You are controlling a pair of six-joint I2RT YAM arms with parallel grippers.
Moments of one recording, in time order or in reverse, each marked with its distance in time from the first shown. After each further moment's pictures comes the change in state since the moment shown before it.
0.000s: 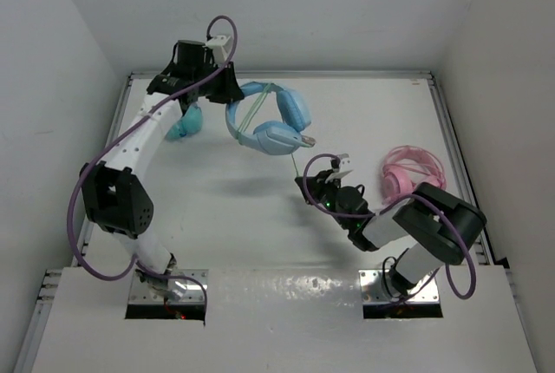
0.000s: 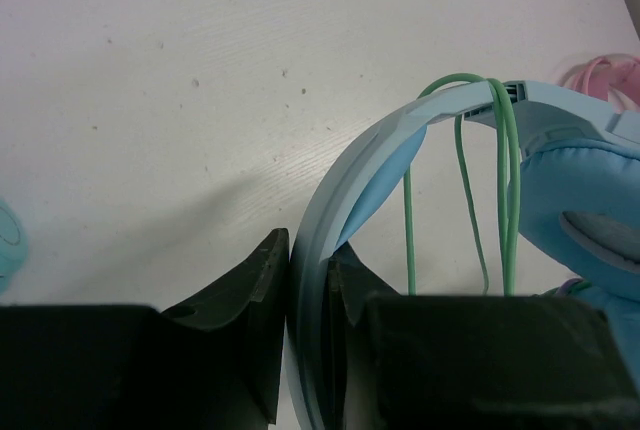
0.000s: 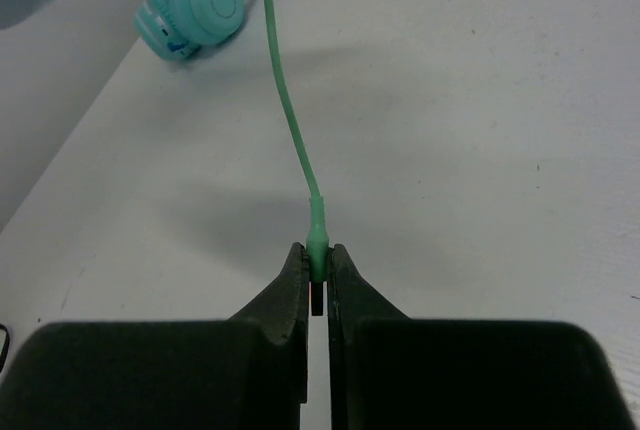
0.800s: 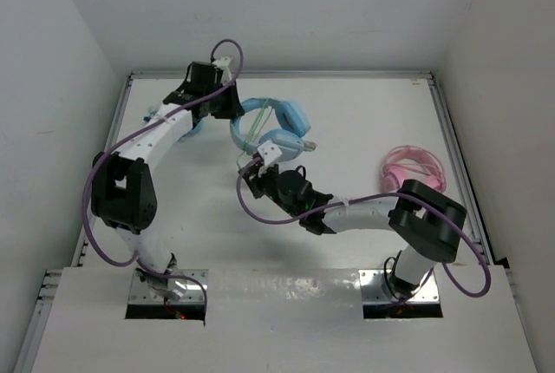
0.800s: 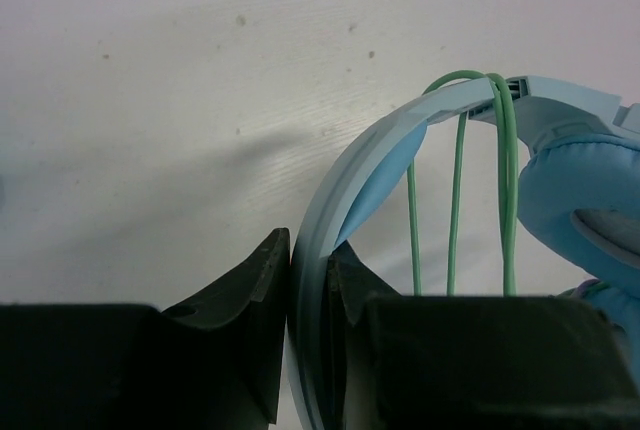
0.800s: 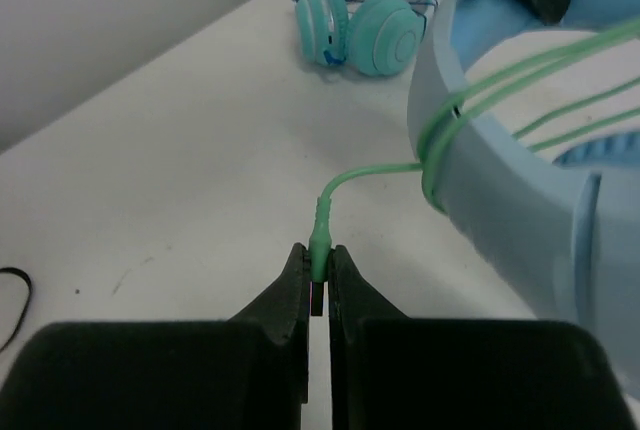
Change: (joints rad) left arm -0.016 0.046 -0.179 0.148 -0.110 -0.101; right arm 0.296 0.080 0.522 -0.390 0.060 -0.384
